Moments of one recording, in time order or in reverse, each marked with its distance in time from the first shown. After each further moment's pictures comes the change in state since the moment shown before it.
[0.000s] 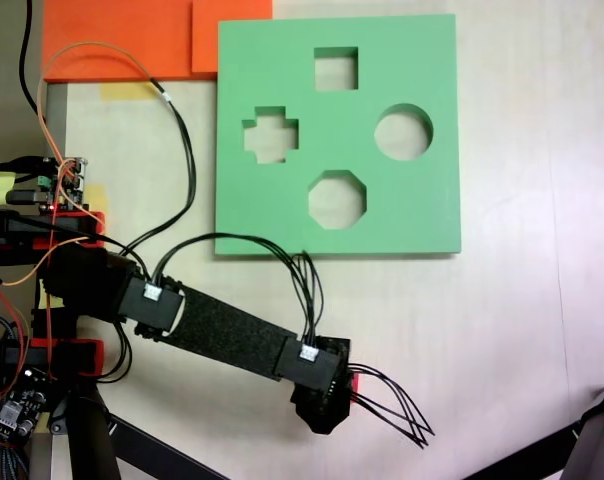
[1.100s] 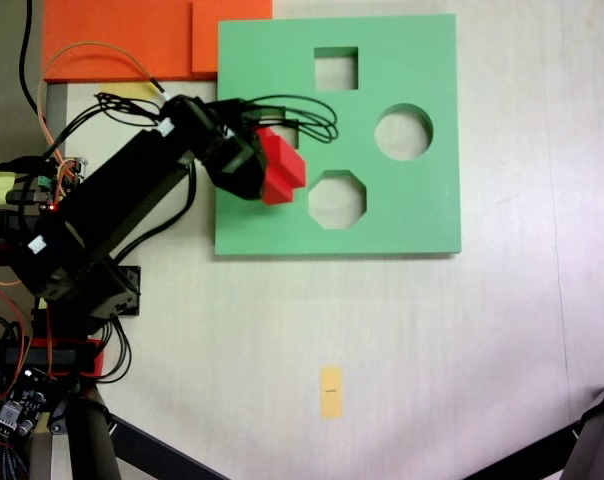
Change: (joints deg) arm -62.4 28.8 13.7 -2.7 52.1
